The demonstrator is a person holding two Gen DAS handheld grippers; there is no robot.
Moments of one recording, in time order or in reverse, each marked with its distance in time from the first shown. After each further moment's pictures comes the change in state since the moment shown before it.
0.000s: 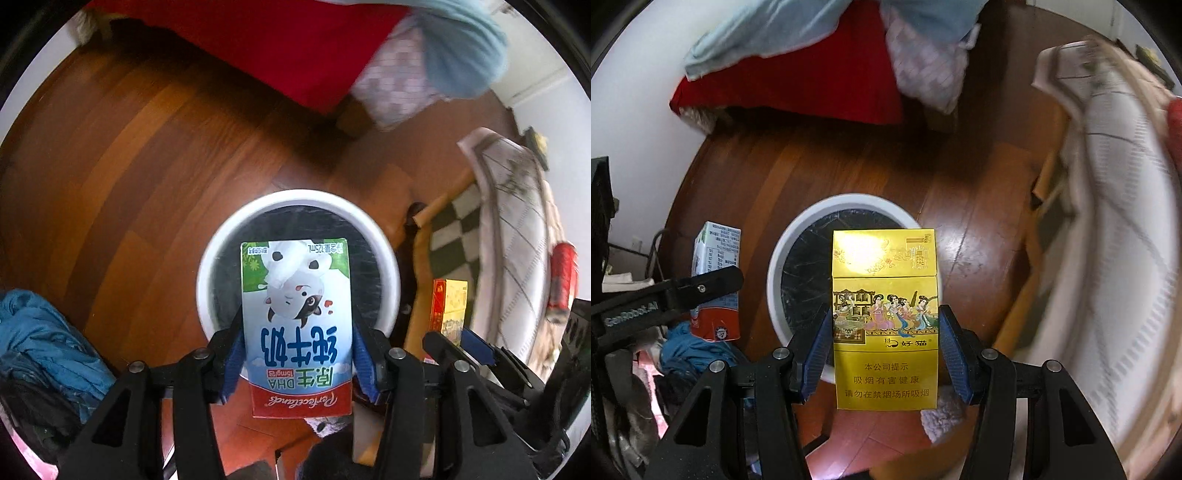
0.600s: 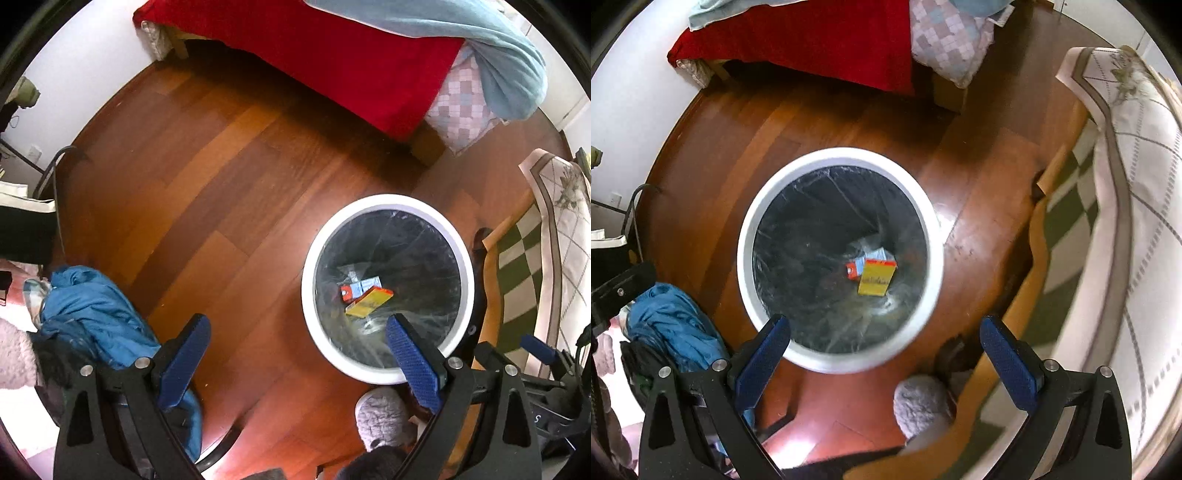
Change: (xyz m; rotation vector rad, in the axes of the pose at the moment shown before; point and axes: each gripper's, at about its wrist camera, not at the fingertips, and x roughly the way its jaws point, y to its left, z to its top) left arm -0.043 0.044 -0.064 -0.064 -0.155 0.264; right arm 0.030 0.016 -0.021 -0.115 0.088 -0.108
